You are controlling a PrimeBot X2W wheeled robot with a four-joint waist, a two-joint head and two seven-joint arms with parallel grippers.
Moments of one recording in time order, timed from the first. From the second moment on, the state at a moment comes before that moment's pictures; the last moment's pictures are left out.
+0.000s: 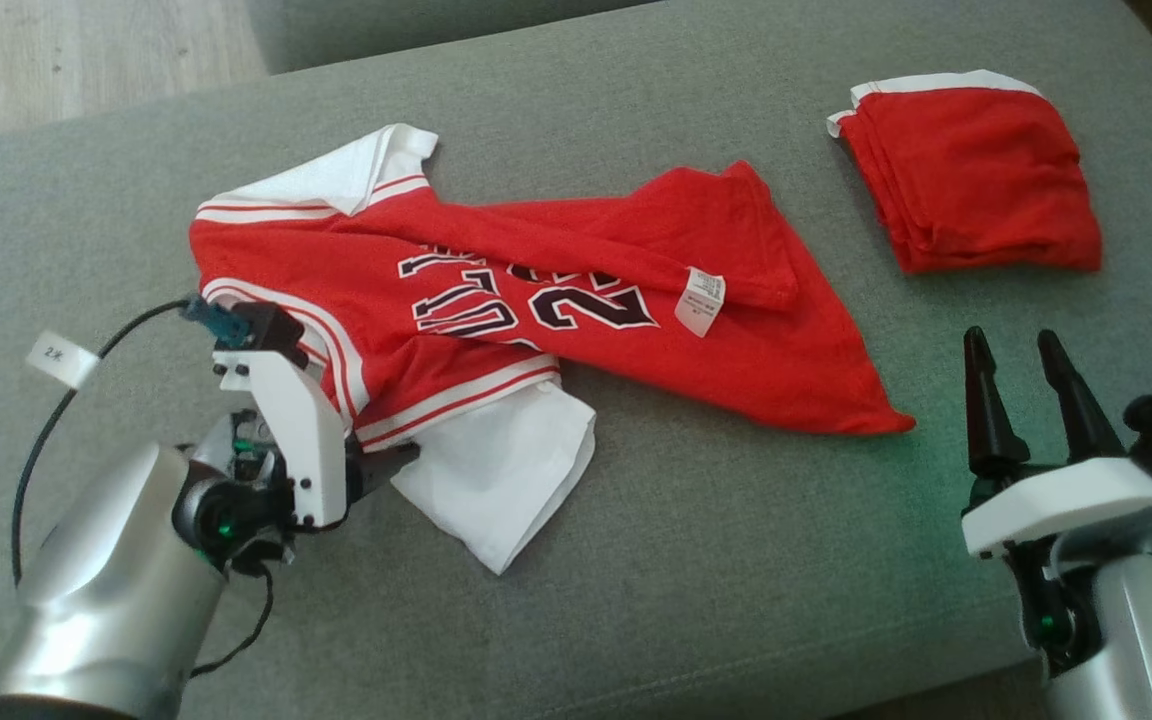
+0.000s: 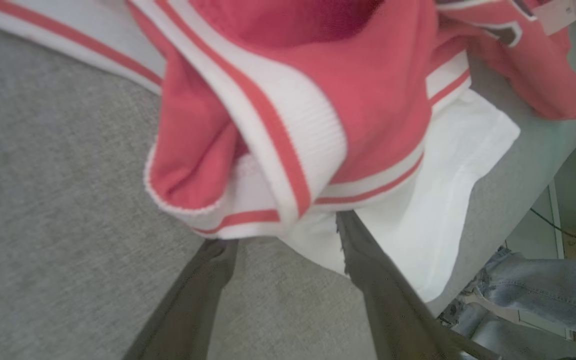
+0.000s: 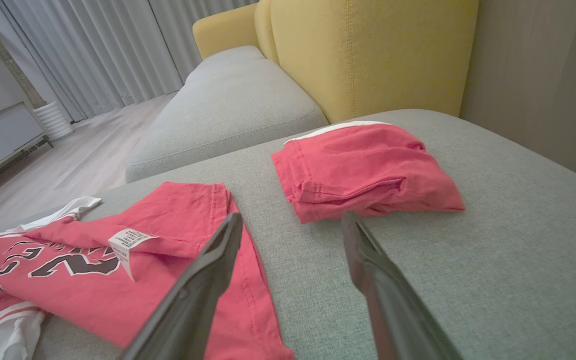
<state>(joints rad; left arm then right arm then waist) -0.53 0.31 -0.50 0.58 -0.84 -0.13 0.74 -0.15 -0.13 -0.01 0.26 0.33 0.12 -0.05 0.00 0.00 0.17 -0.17</state>
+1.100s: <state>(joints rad) -0.47 0.55 -0.63 0.51 -0.91 -0.07 0.84 -0.15 -0.14 -0.02 0.25 0.33 0.12 0.02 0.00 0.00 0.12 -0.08</state>
